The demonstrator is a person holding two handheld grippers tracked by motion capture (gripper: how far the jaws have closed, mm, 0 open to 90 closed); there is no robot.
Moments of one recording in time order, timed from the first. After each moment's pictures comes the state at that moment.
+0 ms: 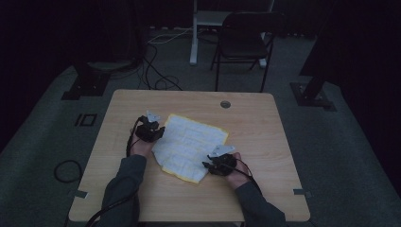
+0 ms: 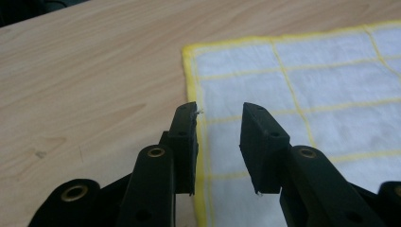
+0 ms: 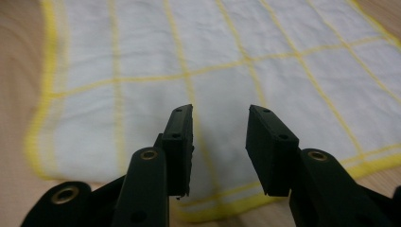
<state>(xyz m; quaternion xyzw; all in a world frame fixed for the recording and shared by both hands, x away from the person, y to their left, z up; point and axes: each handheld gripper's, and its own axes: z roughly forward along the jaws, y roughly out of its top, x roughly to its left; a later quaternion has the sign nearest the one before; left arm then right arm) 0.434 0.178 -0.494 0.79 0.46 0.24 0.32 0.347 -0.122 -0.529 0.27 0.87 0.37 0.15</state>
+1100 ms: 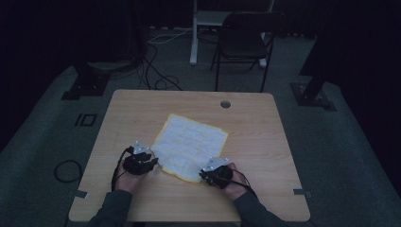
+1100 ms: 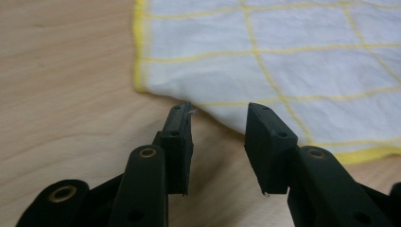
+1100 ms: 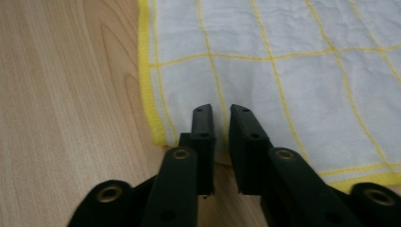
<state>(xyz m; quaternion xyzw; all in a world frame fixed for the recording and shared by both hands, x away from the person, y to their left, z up) 0.334 0.205 -0.522 0.80 0.47 0.16 0.34 0.311 -0.108 -0.530 0.22 0.90 0.35 0.13</state>
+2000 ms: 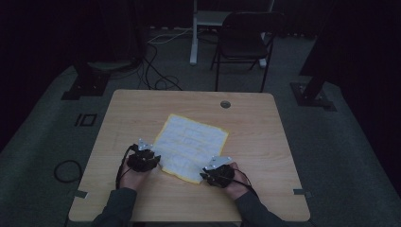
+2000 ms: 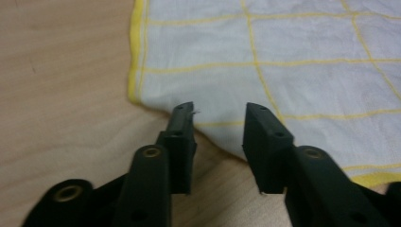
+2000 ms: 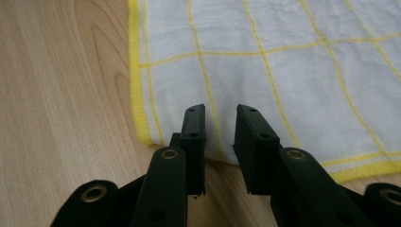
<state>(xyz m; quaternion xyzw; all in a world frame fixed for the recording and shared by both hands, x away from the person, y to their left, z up) 0.342 0.195 -0.520 0.79 0.50 0.16 0.32 0.314 -0.114 -0.533 0.24 0.90 0.36 0.12</state>
